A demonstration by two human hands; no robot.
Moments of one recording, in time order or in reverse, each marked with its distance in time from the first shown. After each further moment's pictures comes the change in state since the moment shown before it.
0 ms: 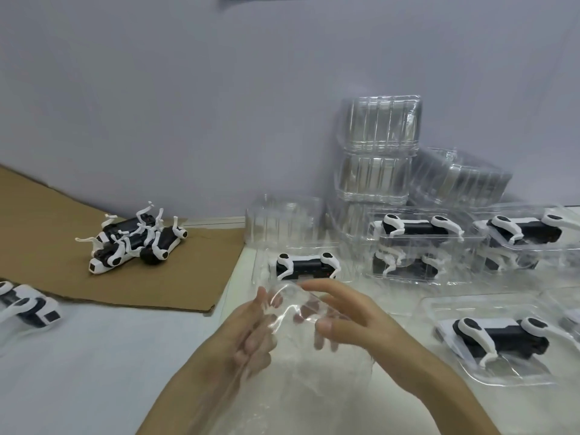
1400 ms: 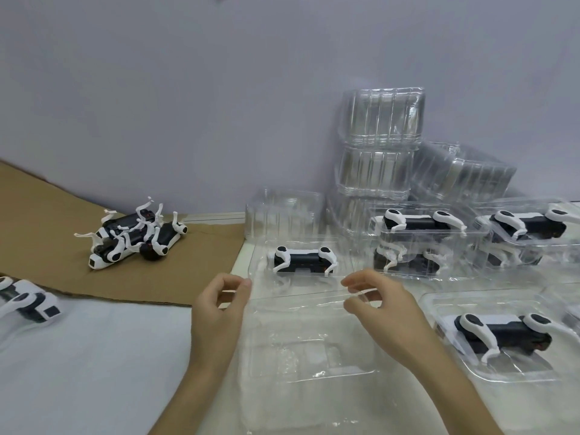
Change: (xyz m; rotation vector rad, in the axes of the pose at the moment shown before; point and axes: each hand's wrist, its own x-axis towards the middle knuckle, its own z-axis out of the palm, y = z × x) left_hand 0.038 -0.022 -0.043 0.613 0.557 0.580; right_hand 0.000 0.017 -0.013 -0.395 0.538 0.295
